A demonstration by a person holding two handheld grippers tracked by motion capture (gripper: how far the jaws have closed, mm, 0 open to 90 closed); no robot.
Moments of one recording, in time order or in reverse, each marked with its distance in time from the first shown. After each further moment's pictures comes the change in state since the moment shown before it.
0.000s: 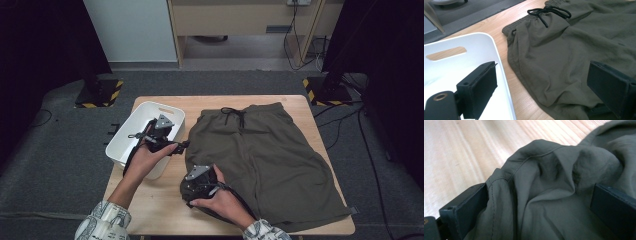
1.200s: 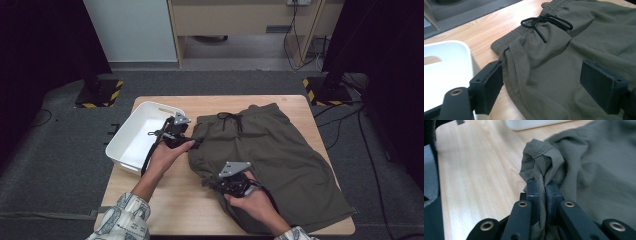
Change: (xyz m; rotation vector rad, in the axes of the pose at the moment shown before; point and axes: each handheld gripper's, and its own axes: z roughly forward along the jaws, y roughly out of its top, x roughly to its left) left arm -0.025 0.022 0.051 0.012 0.013 -0.055; right arm -0.038 -0.037 -0.100 -0.146 0.100 0.067
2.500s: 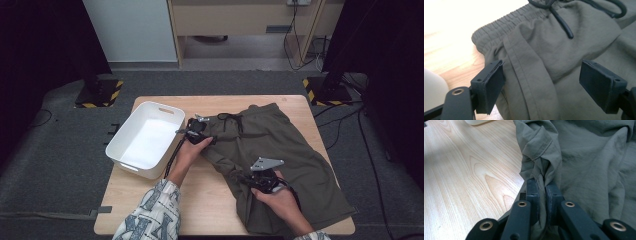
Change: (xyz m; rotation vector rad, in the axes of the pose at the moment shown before) left arm 0.000 -0.014 0.107 0.113 0.071 -0.095; right arm -0.048 -0.043 -0.043 -0.014 -0.122 0.140
